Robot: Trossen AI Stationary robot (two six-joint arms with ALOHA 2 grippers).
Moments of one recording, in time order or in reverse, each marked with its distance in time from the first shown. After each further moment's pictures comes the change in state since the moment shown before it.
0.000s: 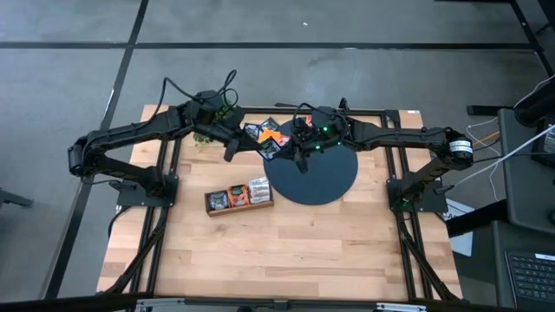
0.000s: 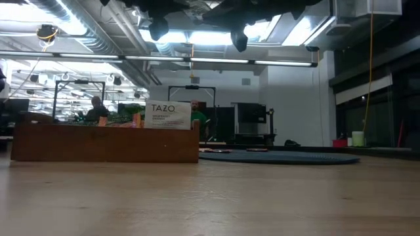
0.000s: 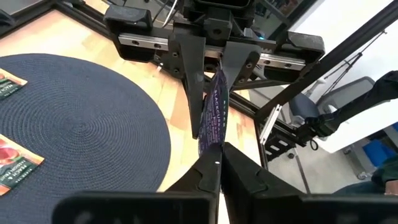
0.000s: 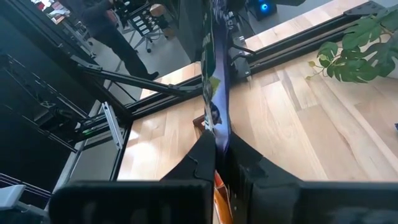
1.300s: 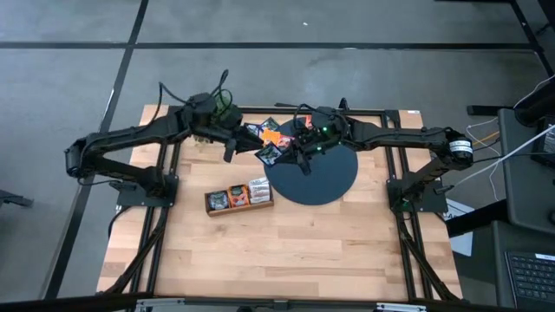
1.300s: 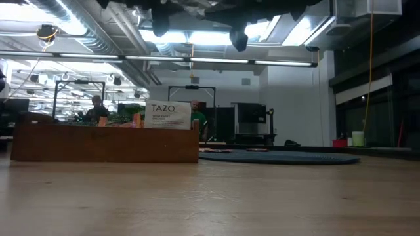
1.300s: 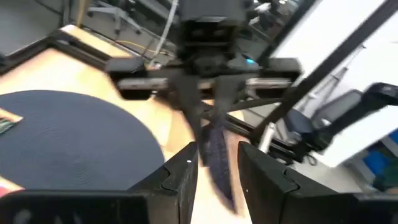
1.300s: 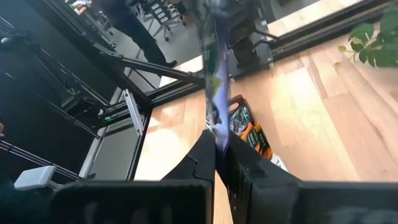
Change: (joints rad) left arm -0.005 -0.037 -0.081 0.187 -0.026 -0.013; right arm 0.000 0.000 0.000 -0.019 -0.100 0.012
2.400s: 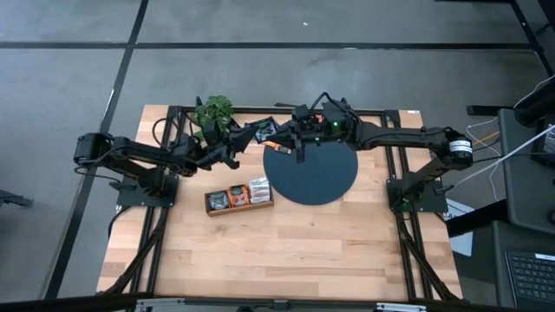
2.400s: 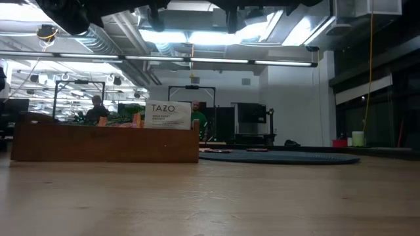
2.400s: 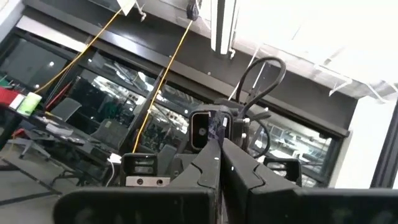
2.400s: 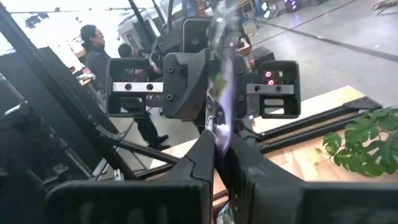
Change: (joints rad) left arm -0.290 0.121 -0.436 1.367 -0.760 0.008; right arm -0.002 0.003 0.000 0.348 0.150 0.046
